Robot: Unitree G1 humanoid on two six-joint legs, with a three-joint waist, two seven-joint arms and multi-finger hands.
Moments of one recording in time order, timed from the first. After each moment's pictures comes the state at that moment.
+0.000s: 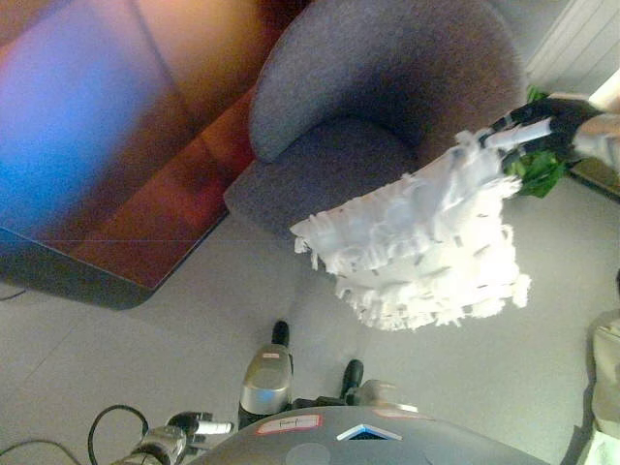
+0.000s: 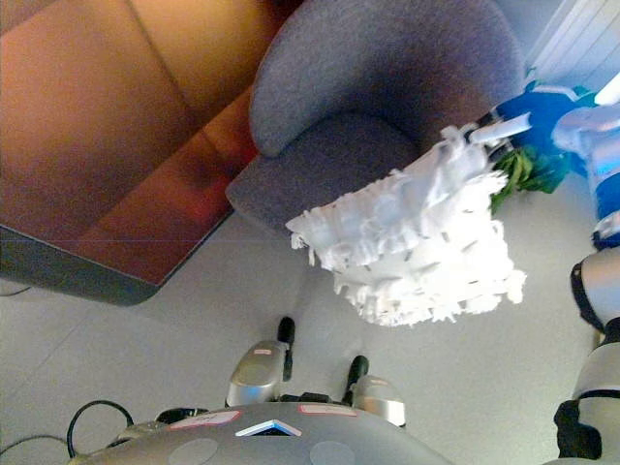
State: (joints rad) left arm 0.07 0.36 -0.18 1.25 0.01 0.15 -0.09; right arm -1.19 -1.00 0.69 1.20 0.31 0.22 0.57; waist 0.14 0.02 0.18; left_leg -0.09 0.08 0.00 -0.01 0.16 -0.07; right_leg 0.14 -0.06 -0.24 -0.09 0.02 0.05
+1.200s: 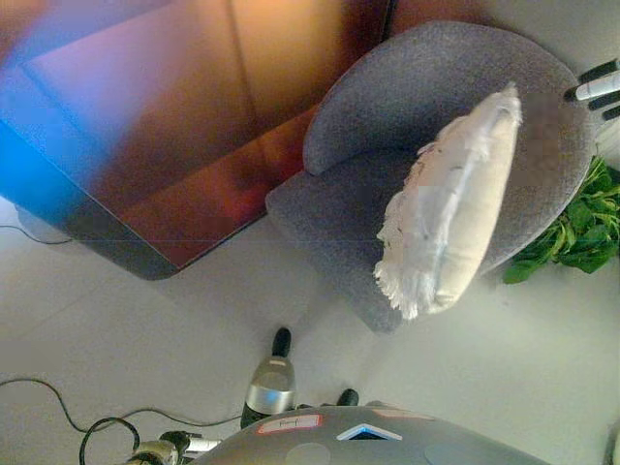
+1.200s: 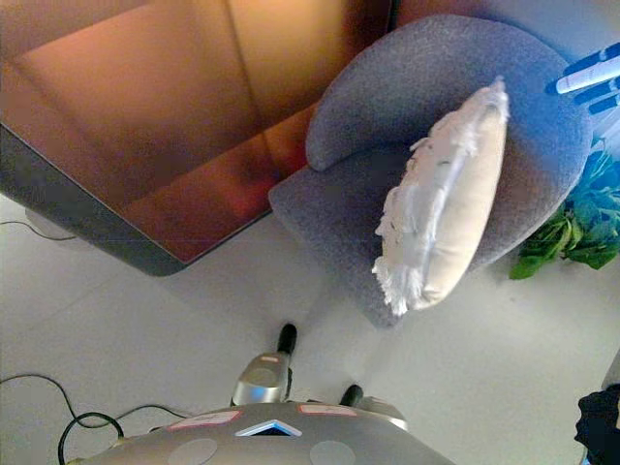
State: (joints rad) left arm 0.14 0.35 -0.16 1.30 0.01 0.19 -0.09; right arm -1.46 -1.03 0.82 1.30 0.18 0.38 0.53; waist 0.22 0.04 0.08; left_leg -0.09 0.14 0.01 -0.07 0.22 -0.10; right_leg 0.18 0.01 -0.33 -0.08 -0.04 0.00
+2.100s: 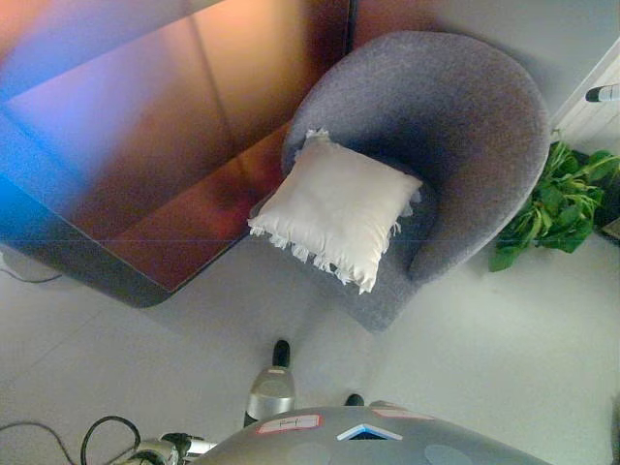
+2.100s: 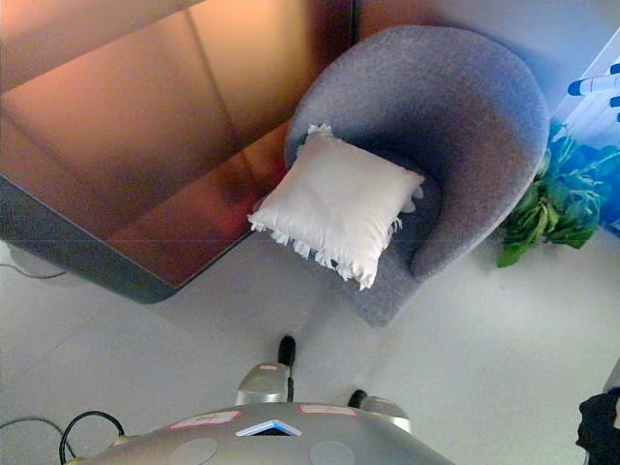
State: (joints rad) left arm 0.13 0.35 -0.16 1.30 0.03 0.23 -0.12; right arm -1.22 -1.07 0.49 1.27 0.37 0.35 0.38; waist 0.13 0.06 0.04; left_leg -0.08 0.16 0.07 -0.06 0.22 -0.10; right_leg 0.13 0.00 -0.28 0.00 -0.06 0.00
